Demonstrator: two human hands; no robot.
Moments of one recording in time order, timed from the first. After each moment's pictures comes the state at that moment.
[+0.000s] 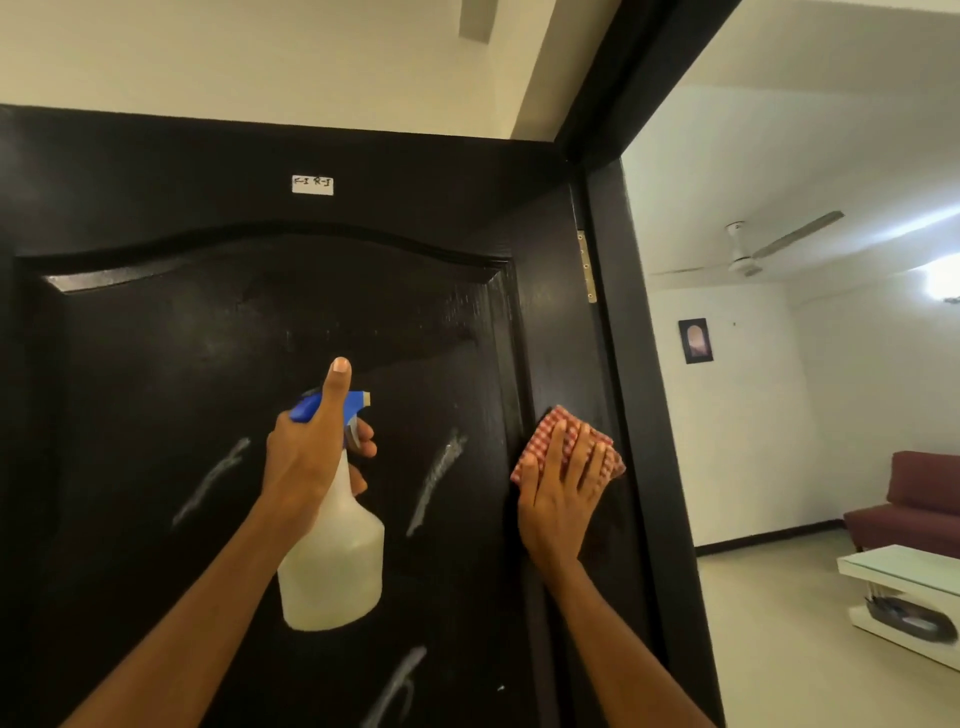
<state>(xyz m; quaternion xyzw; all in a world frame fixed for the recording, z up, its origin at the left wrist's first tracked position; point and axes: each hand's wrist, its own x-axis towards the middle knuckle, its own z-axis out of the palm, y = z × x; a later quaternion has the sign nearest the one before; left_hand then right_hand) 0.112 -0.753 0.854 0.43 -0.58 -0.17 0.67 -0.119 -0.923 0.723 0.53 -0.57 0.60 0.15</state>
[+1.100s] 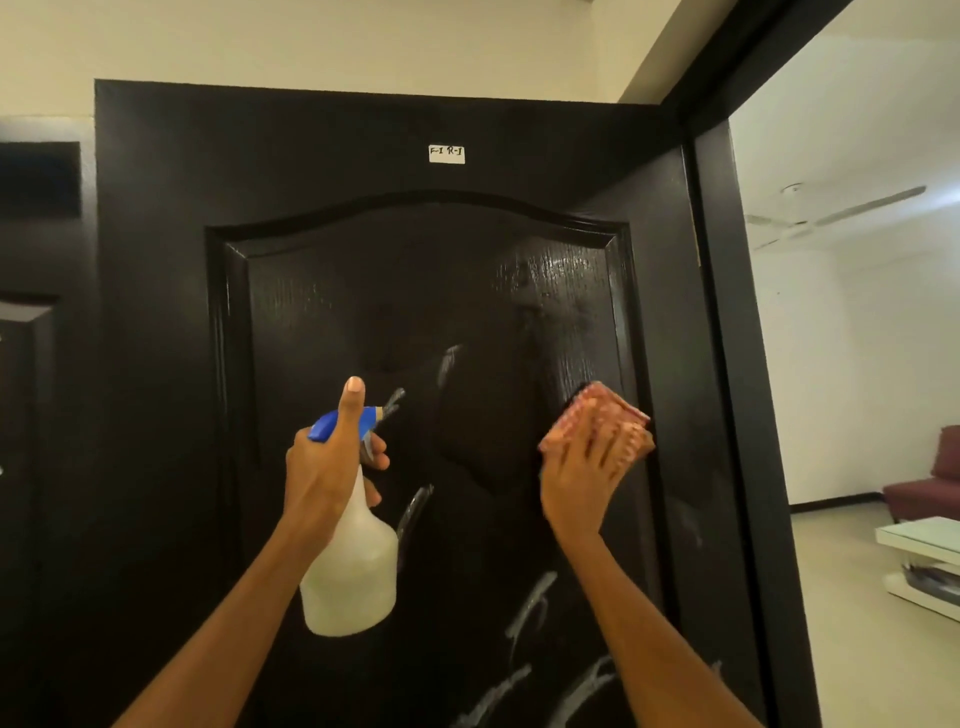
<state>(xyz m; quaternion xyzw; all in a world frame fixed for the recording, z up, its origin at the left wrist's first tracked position) 0.276 -0.725 0.804 0.43 -0.56 -0.17 0.69 0.027 -0.894 0.710 0.52 -0.57 0.61 0.18</state>
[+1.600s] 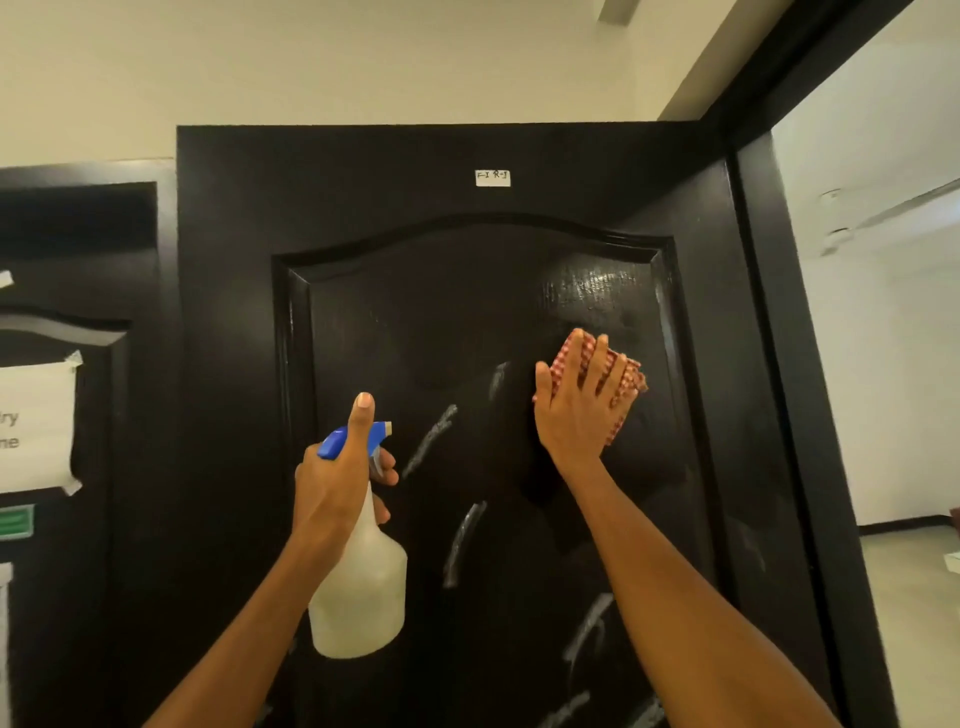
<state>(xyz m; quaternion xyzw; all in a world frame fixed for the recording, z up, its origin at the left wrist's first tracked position) 0.322 -0.708 0.810 0.44 -0.56 -0.14 0.69 0.082 -0.870 0.829 0.53 -0.56 0.61 0.20</state>
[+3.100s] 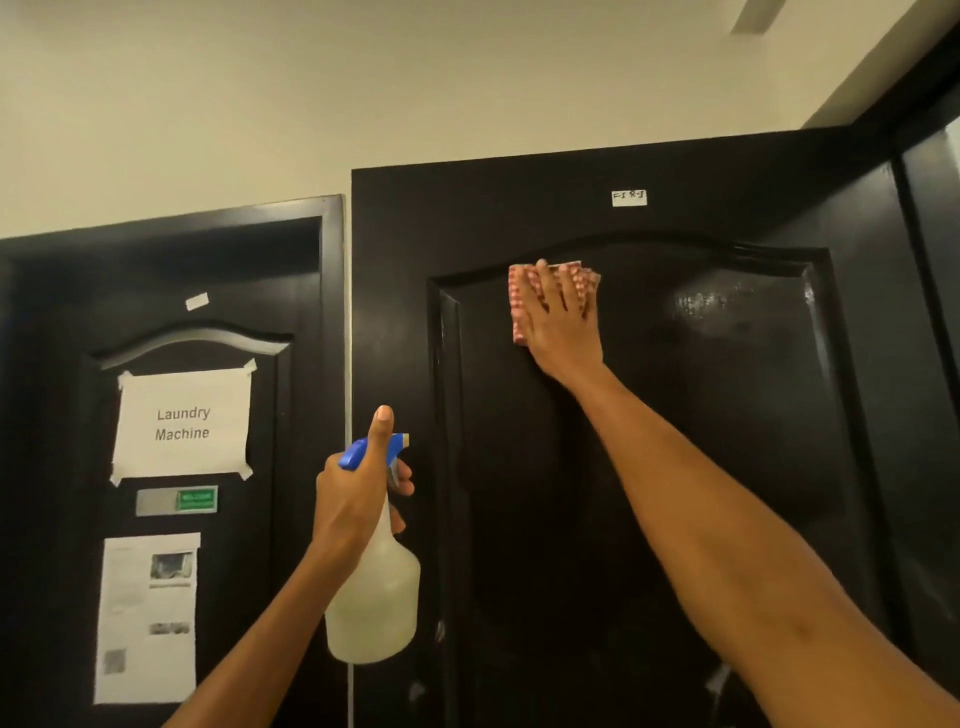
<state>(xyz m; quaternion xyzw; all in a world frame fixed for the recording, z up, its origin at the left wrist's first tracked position) 0.450 -0.652 0.813 0.43 -0.52 -0.08 0.73 0.236 -0.837 0.967 0.70 -0.41 0.47 0.35</state>
